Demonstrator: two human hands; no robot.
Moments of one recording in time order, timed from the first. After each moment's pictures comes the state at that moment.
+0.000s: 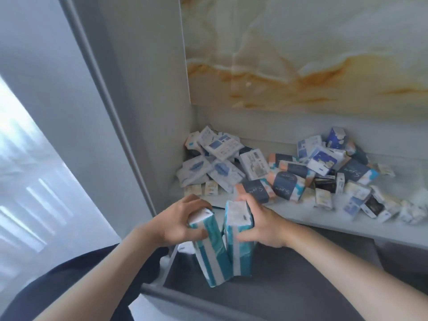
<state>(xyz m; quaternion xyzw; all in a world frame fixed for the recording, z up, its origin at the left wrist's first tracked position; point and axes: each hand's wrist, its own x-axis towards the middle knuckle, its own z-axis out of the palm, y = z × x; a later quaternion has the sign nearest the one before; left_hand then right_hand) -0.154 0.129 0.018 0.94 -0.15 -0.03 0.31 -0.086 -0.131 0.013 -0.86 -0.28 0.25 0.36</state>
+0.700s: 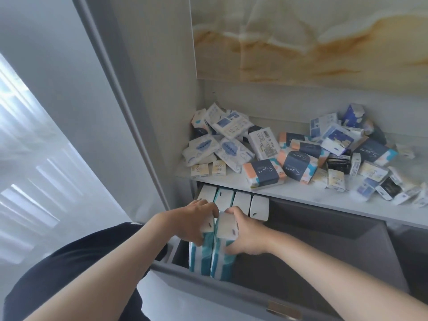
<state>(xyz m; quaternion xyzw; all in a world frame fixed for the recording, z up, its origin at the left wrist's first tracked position) -0.149 0.122 -0.037 0.95 -0.11 -0.26 0.14 -0.119 -0.089 -0.061 -0.86 -0.25 0.34 0.28</state>
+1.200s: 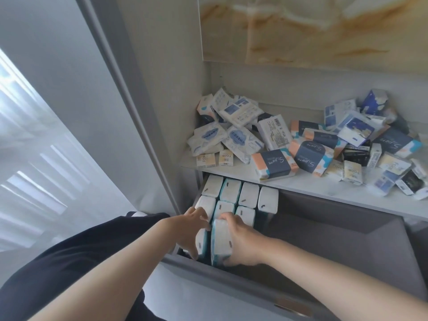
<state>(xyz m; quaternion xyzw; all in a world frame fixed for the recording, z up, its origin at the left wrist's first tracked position) -0.164 0.140 -0.088 0.94 -0.12 -0.33 0.04 -0.139 -0.064 -0.091 -0.86 -0.32 0.35 0.21</state>
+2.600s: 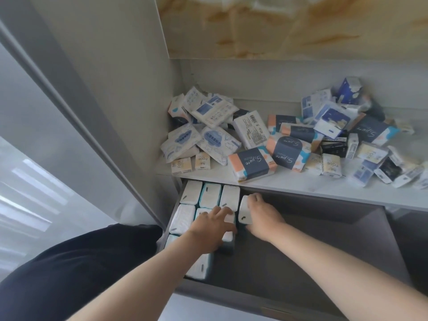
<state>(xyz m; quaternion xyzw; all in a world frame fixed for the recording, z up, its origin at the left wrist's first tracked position) -0.117 0.048 -0.122 0.96 -0.23 -0.16 -0.04 -0.057 -0.126 -0.130 -0.97 -0.17 0.17 0.07</state>
